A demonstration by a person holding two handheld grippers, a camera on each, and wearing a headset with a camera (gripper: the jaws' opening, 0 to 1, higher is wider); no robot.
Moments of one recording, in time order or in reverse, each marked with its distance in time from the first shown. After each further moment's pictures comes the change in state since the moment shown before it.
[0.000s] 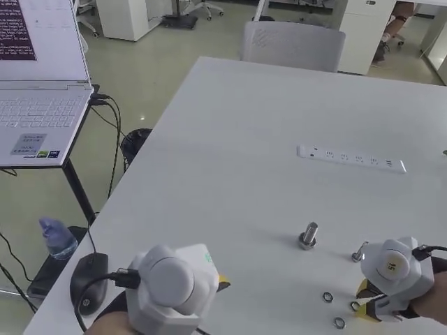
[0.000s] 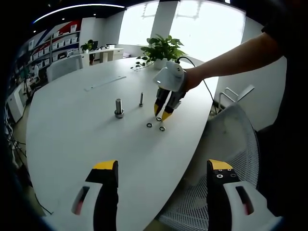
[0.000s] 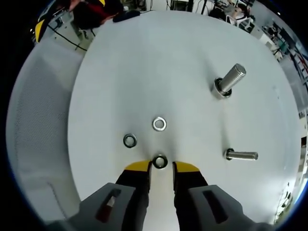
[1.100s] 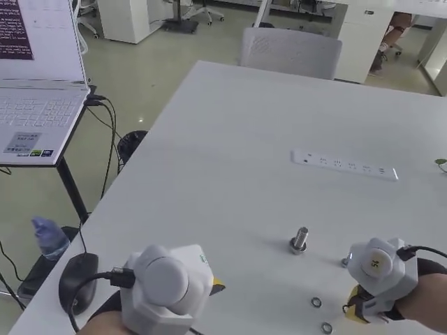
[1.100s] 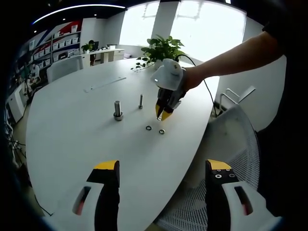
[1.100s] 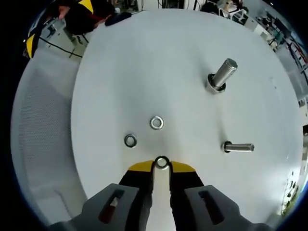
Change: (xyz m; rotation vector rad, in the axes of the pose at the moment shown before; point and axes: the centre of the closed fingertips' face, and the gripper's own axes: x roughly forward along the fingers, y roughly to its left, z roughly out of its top) left arm 0.009 -0.005 0.009 -0.003 -0.007 0.009; right arm -0.011 -0.004 -0.006 0.090 0.019 0.016
